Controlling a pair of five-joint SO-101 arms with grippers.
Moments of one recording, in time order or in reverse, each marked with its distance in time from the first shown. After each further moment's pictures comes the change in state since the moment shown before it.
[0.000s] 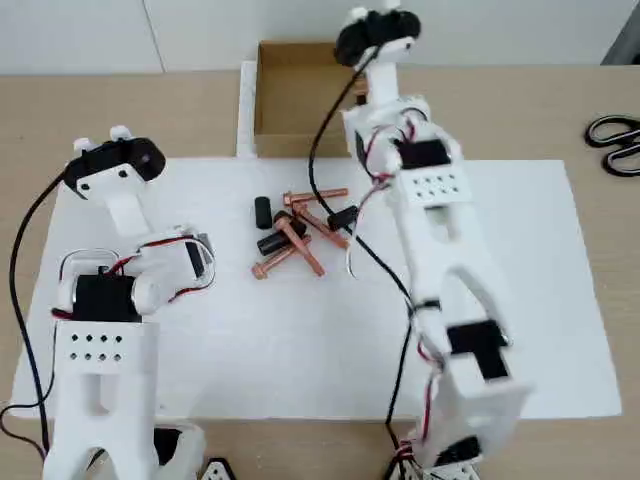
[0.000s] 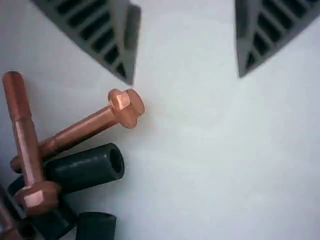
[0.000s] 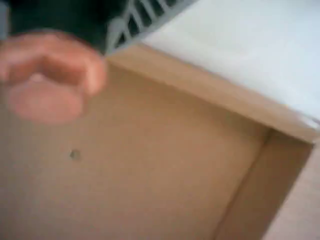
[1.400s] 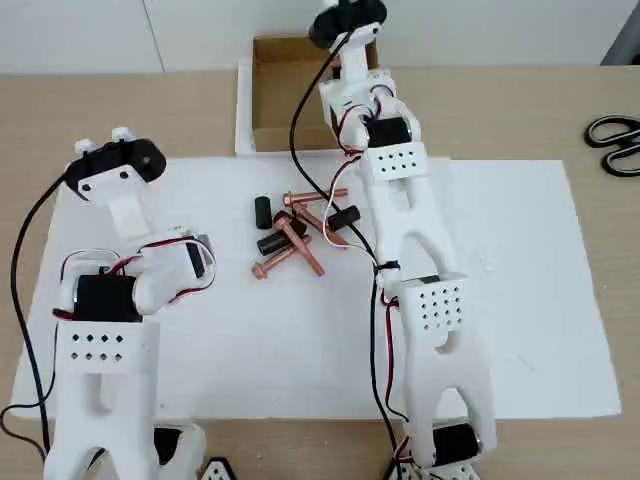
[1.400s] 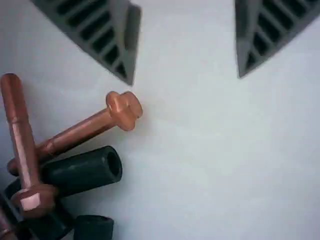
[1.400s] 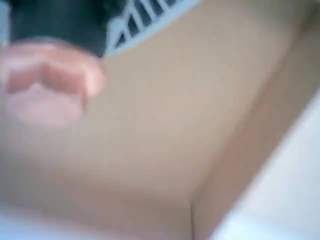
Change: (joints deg) left arm 0.0 0.0 0.3 0.0 0.0; right arm -1.5 36.9 -47.7 0.0 0.0
